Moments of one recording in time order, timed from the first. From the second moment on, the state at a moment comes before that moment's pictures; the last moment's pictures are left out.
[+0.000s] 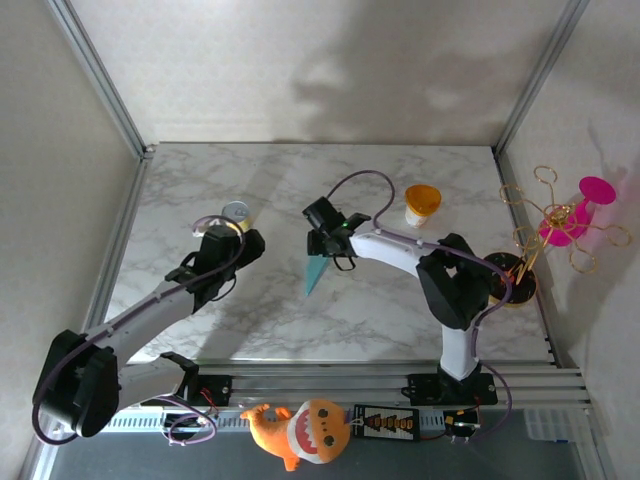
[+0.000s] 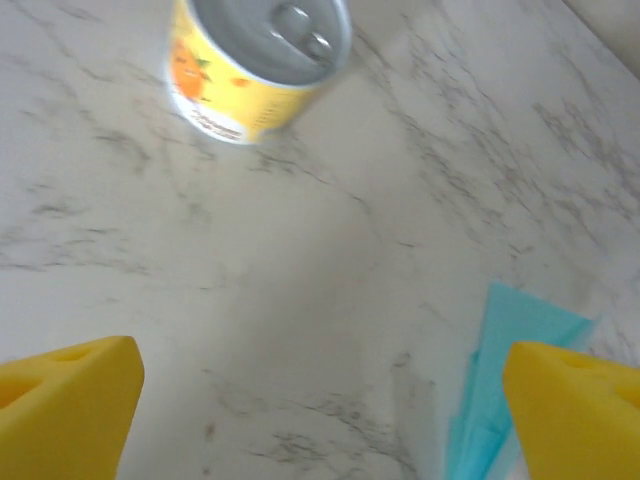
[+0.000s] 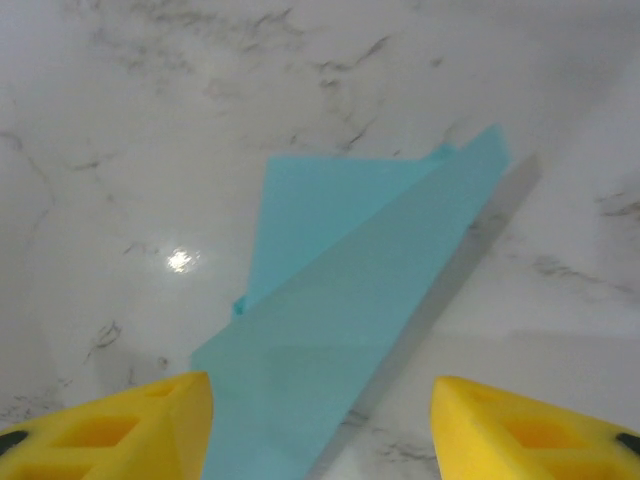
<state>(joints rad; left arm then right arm) -0.39 1.14 0.59 -0.15 -0.21 -0.86 0.81 1.92 1.37 -0.55 0.21 0.67</state>
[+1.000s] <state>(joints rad) -0.34 1.18 0.52 -0.10 -0.17 -0.84 0.90 2.15 1.61 -0.87 0.51 0.88</state>
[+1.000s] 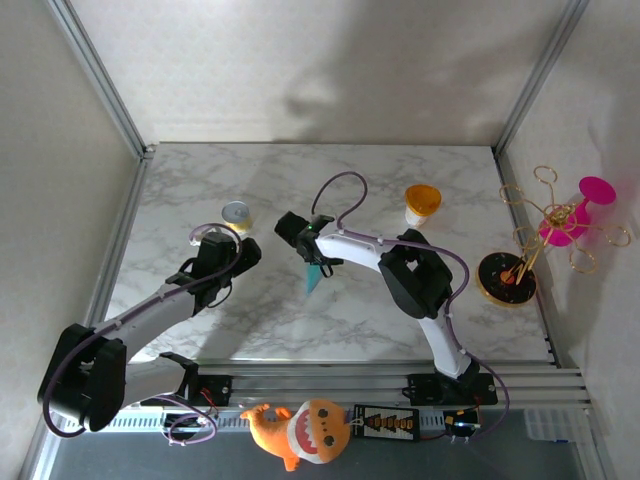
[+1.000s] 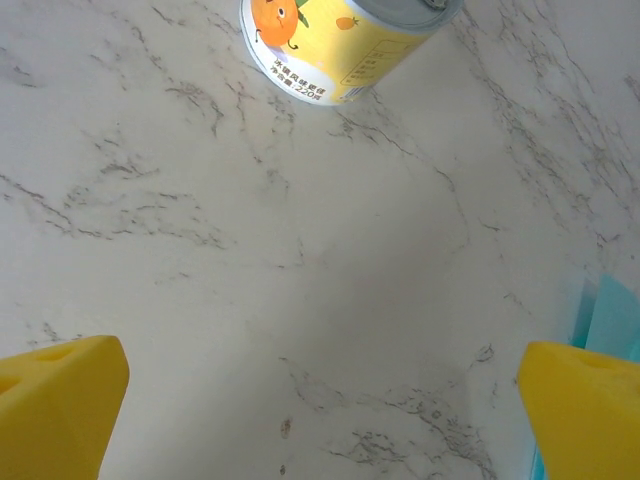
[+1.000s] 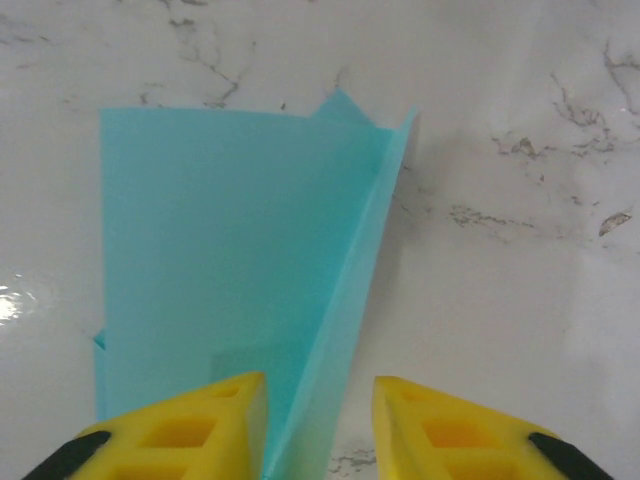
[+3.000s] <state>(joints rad) -0.35 1.48 0.36 0.53 0.36 -1.16 0.70 1.92 0.98 0.27 -0.45 0.88</state>
